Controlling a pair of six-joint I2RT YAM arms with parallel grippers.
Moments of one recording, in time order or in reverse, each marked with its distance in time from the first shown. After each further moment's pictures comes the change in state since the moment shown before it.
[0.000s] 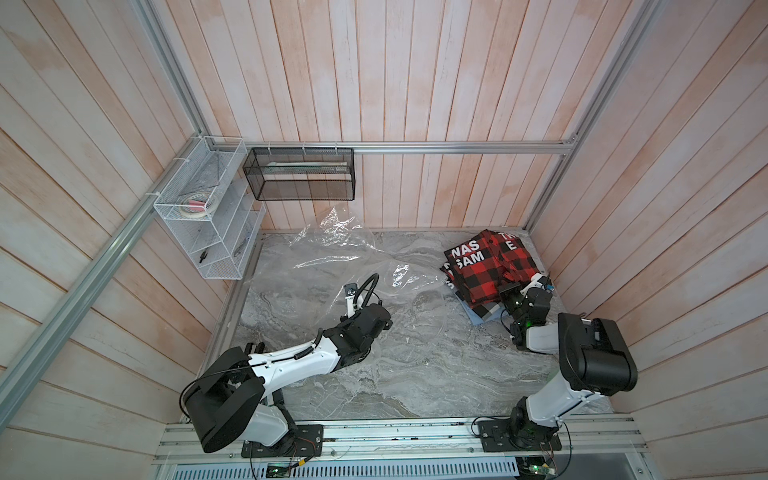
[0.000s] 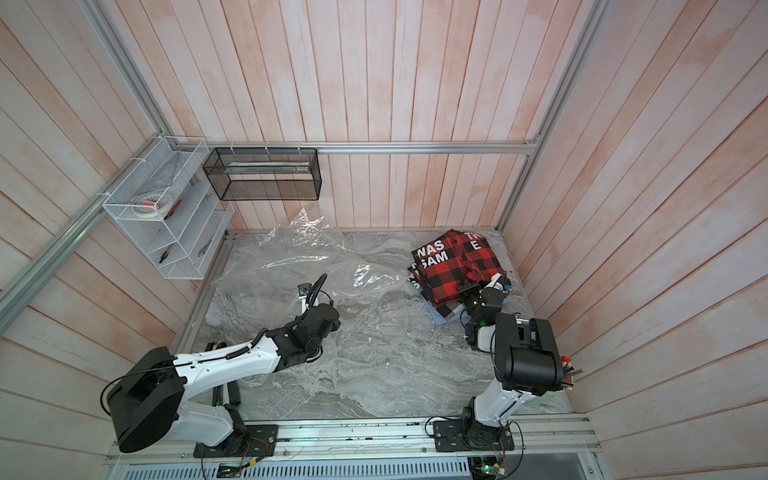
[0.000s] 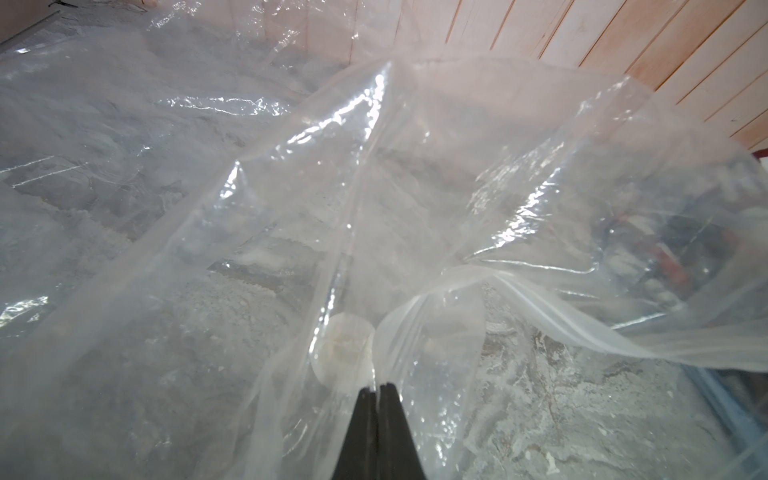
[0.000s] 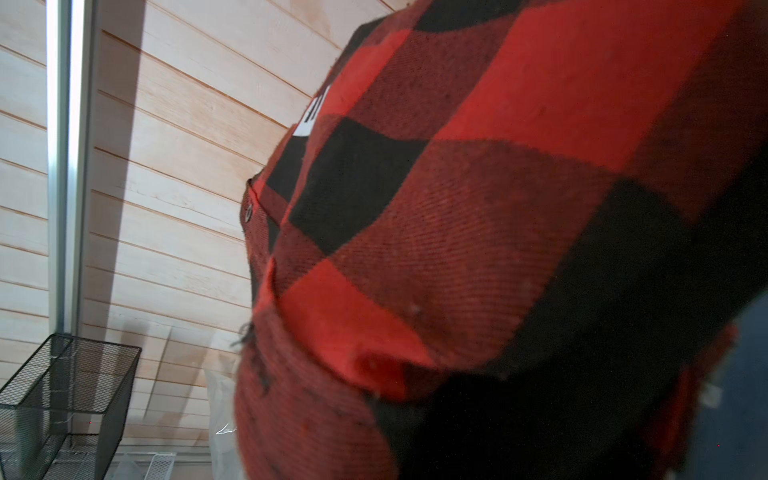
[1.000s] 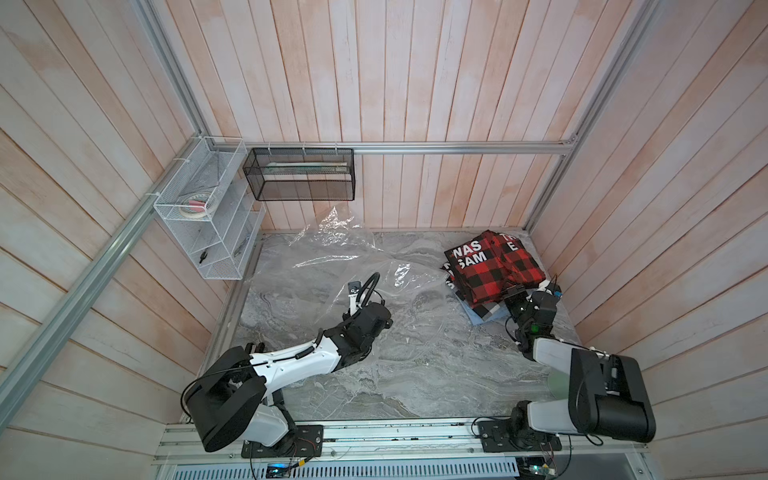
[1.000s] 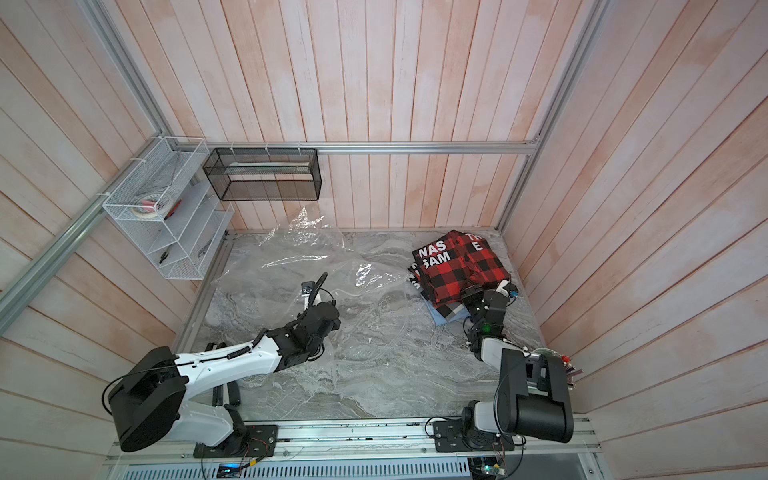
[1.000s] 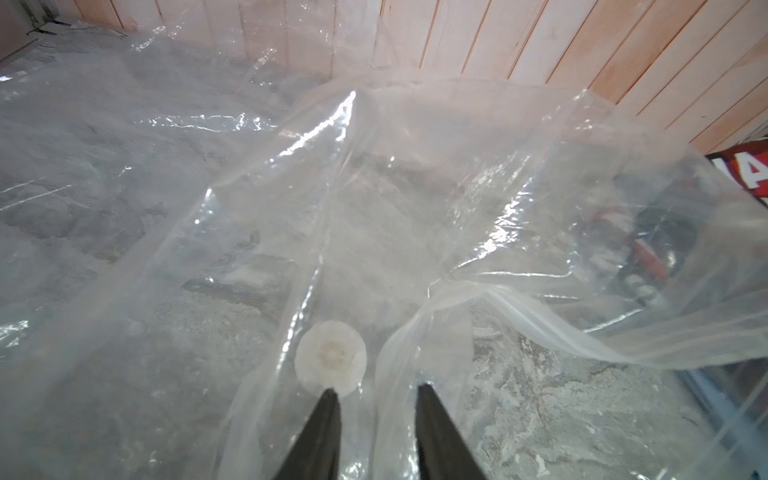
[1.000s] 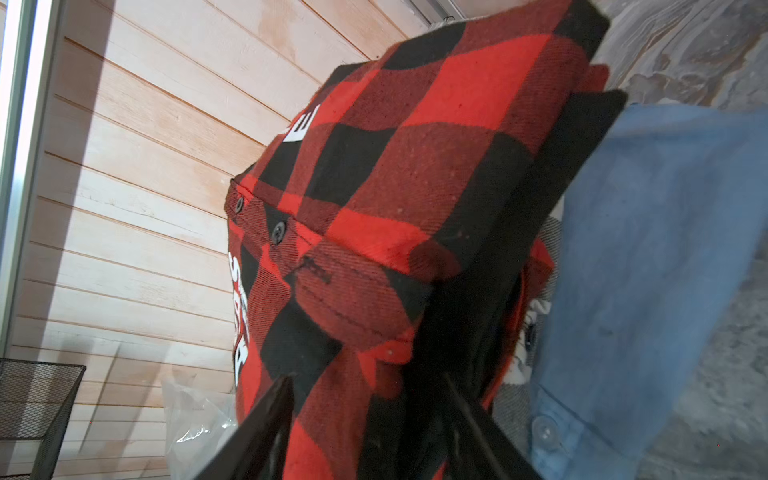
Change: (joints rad) left arm 0.000 0.007 0.003 0.071 0.019 0.067; right arm 0.003 -0.296 -0.060 -0.323 0.108 -0.066
